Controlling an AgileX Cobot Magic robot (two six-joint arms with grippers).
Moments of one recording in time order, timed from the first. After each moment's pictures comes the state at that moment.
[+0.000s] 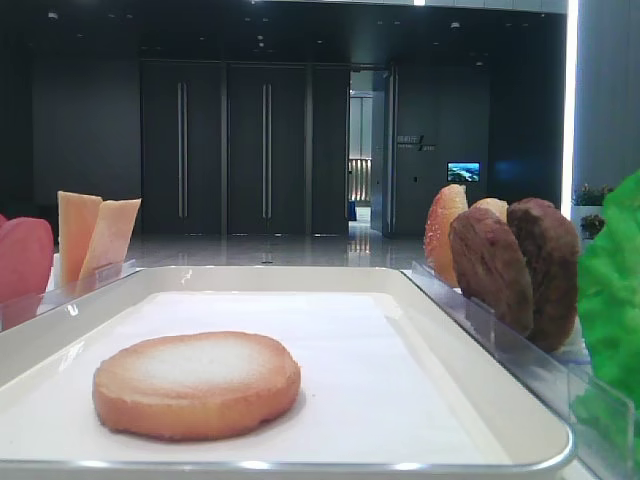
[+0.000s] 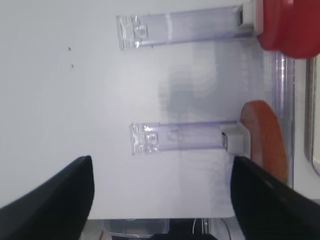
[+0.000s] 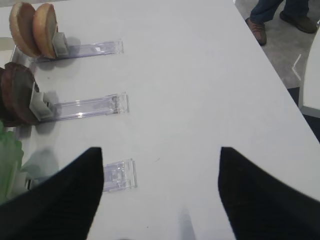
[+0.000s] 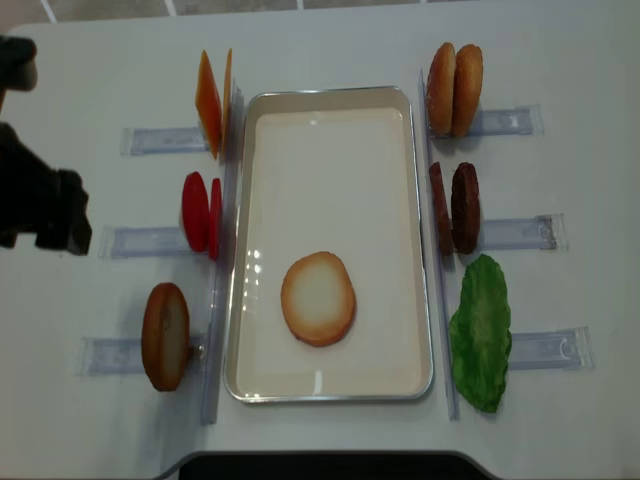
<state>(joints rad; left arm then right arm) -0.11 1.18 -0.97 0.15 1.22 -0.09 -0.12 -0.01 -0.51 0.05 1.13 -0.03</state>
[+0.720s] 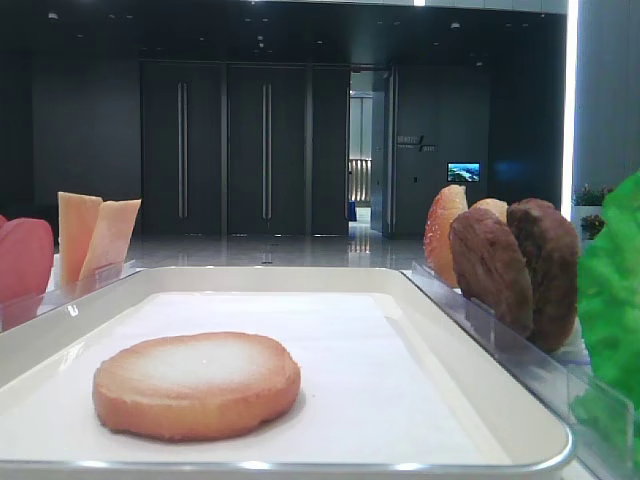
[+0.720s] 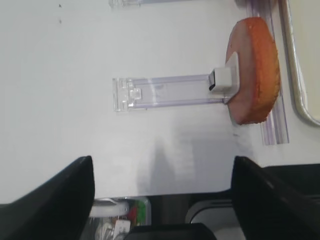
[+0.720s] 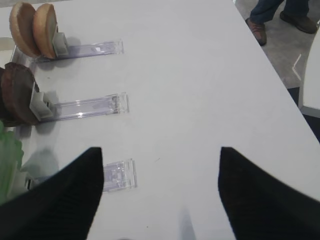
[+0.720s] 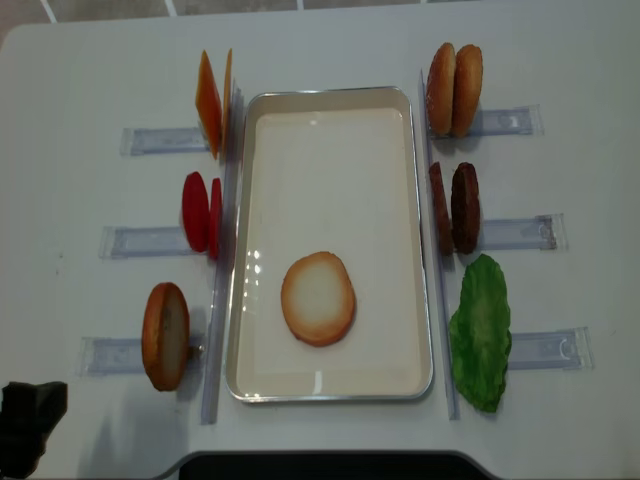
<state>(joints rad) -0.11 0.41 -0.51 0.10 1.17 -0.09 -0.12 -0.01 -0.51 0.05 1.13 -0.03</state>
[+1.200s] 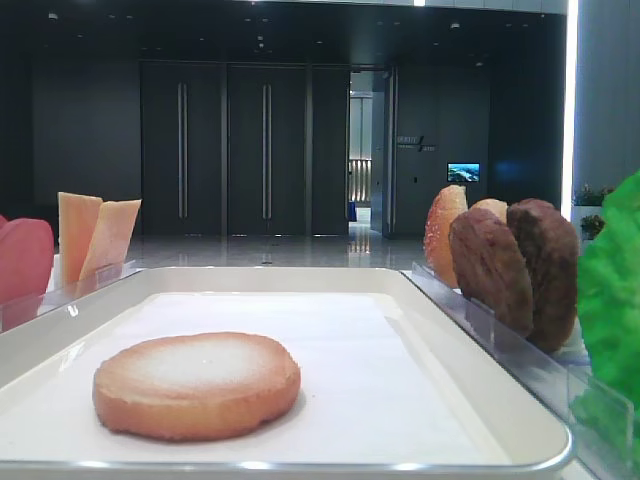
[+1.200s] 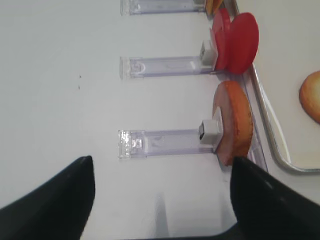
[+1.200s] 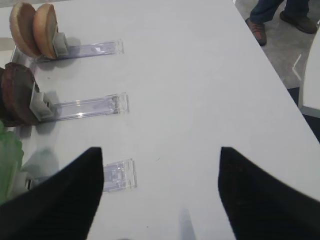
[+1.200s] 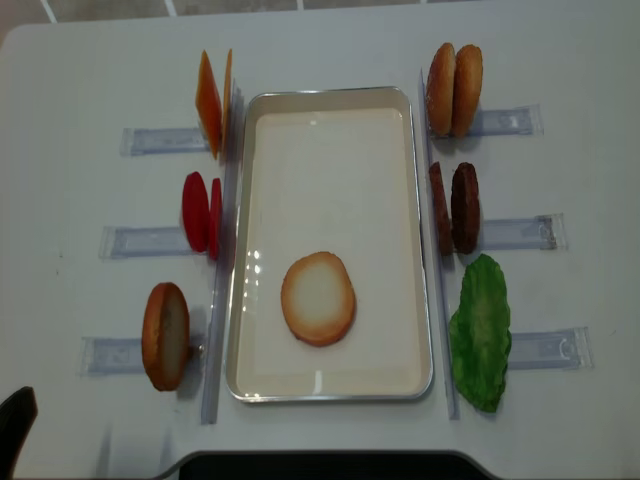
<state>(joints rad) -0.11 0.07 -0.51 0.10 1.17 -0.10 -0.12 -0.01 -0.51 0.05 1.13 -0.03</state>
